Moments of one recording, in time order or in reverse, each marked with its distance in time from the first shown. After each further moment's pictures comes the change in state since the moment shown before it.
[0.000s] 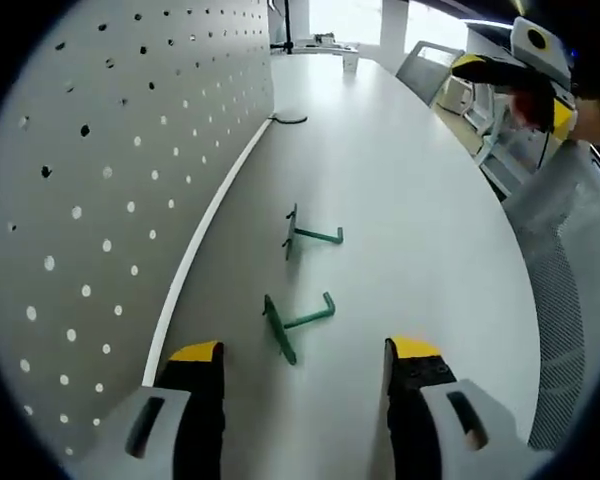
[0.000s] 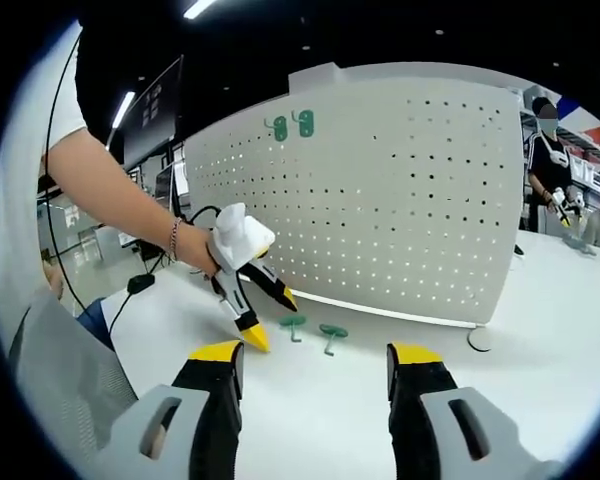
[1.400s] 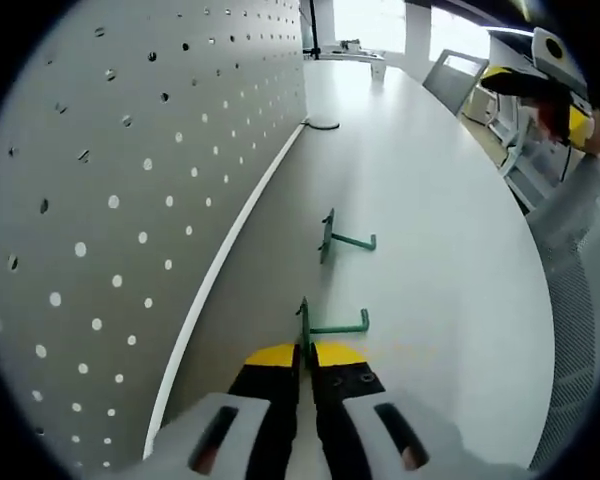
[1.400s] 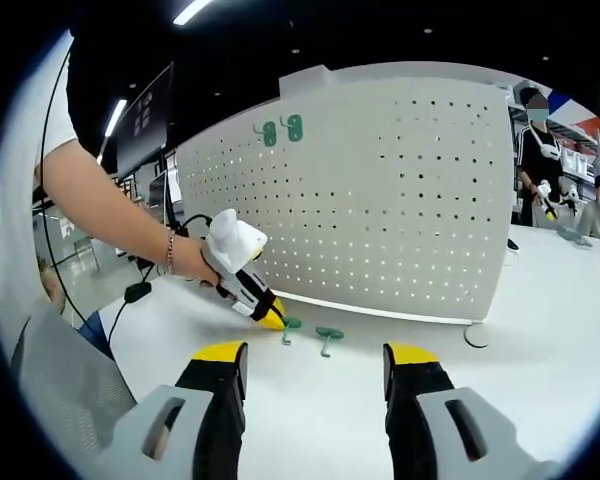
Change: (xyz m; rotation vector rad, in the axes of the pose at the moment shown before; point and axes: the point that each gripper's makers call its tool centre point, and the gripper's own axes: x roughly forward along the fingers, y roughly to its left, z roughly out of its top) left arm -0.003 0.019 0.001 -0.047 -0.028 0.110; right arm -0.002 -0.006 0.002 0.035 -0.013 -0.020
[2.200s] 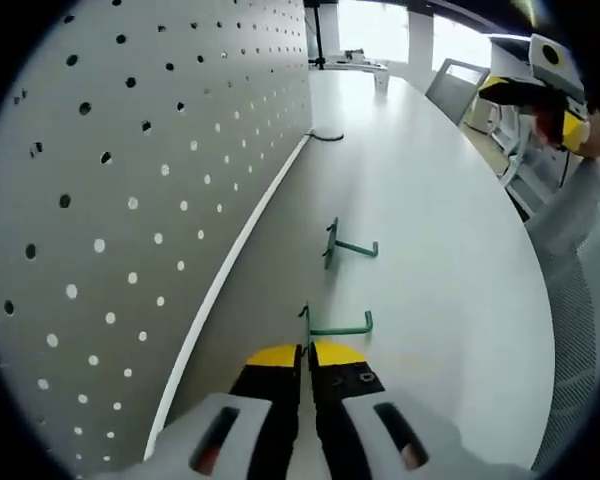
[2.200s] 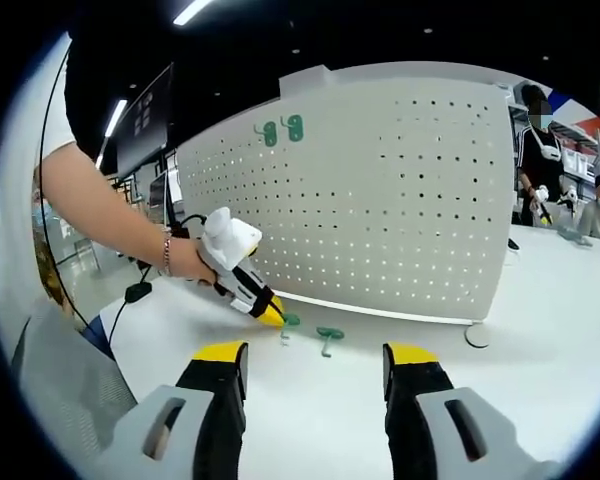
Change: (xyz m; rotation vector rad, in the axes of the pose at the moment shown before) left arm -0.011 0.005 0.004 -0.006 -0.067 0.028; right arm 0.000 0.001 0.000 -0.001 0.000 0.003
